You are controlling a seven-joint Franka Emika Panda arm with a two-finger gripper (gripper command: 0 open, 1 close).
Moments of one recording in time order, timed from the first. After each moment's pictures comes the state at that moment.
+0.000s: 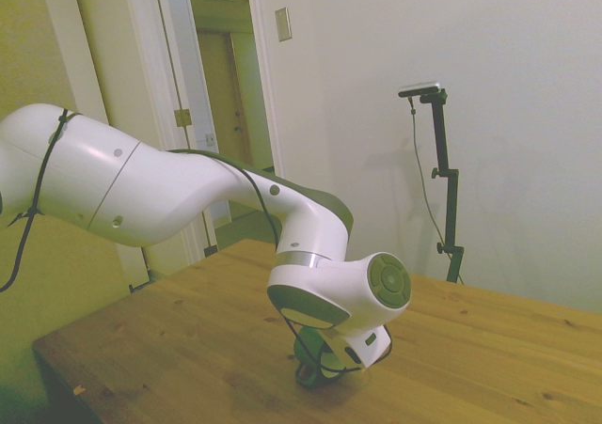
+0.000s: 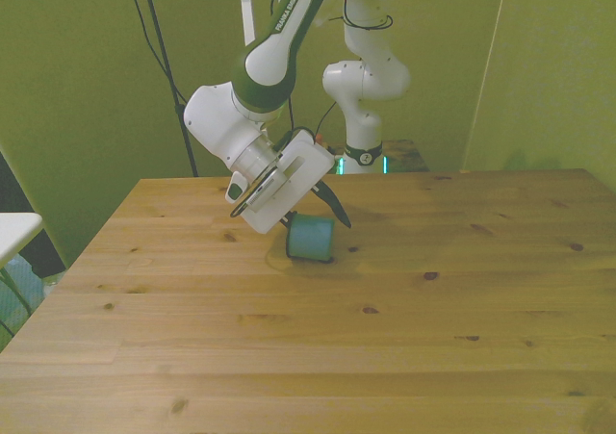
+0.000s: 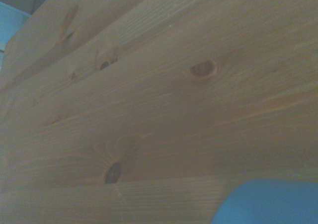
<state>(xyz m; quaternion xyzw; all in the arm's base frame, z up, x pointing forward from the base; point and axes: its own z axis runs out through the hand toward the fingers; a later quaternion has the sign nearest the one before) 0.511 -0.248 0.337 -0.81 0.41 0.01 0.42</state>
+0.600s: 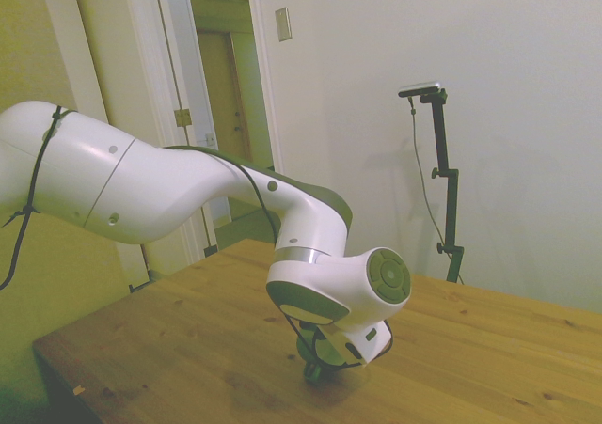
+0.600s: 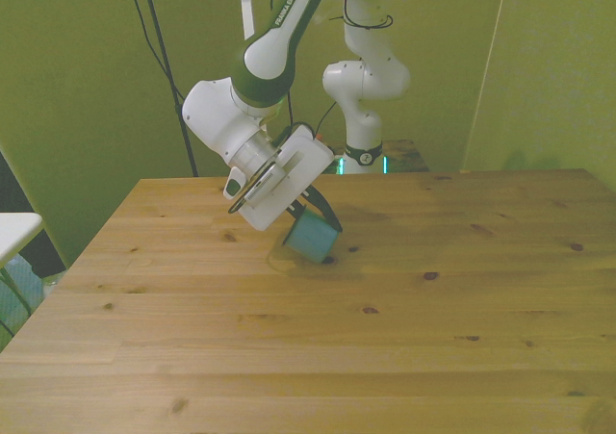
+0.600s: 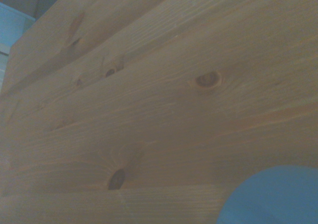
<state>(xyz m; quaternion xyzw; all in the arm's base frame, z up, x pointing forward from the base) 0.511 -0.253 0.349 -0.82 0.40 -0.01 0.41</state>
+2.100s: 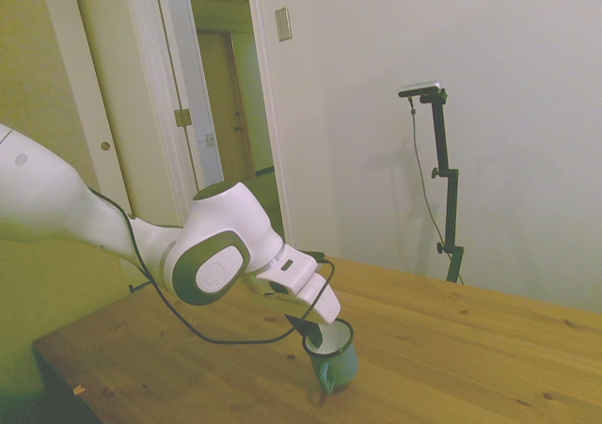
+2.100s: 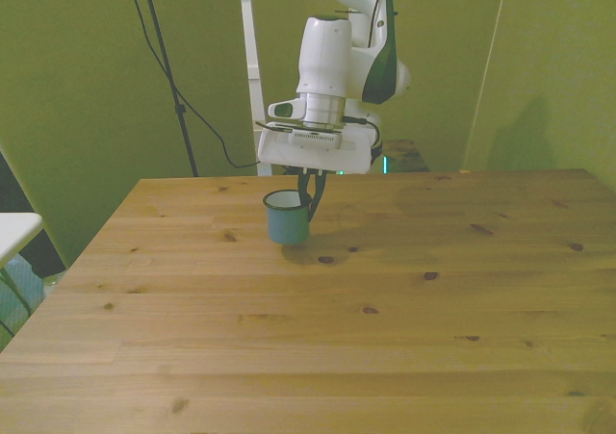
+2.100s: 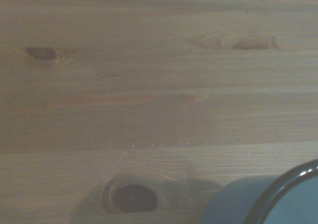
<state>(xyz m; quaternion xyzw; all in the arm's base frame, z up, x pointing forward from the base) 0.474 -0.158 0.398 -0.88 0.42 -0.20 0.00</state>
